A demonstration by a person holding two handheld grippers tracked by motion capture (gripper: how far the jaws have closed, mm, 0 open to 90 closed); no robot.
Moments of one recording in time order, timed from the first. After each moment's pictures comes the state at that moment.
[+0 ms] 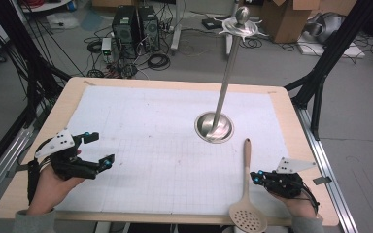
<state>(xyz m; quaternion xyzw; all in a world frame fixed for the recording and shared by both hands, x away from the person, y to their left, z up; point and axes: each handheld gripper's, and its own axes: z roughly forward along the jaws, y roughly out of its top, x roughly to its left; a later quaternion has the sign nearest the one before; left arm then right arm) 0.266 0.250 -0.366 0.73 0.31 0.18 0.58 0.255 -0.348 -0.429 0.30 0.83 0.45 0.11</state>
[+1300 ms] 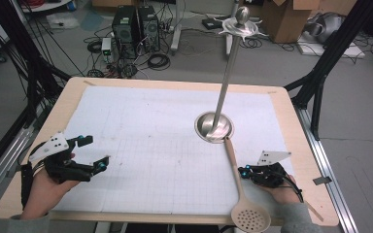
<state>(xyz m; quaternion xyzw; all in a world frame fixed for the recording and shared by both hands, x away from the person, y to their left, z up) 0.260 0.263 -0.371 0.73 0.32 0.19 0.58 0.291 -0.320 -0.449 0.26 0.87 0.41 0.10</state>
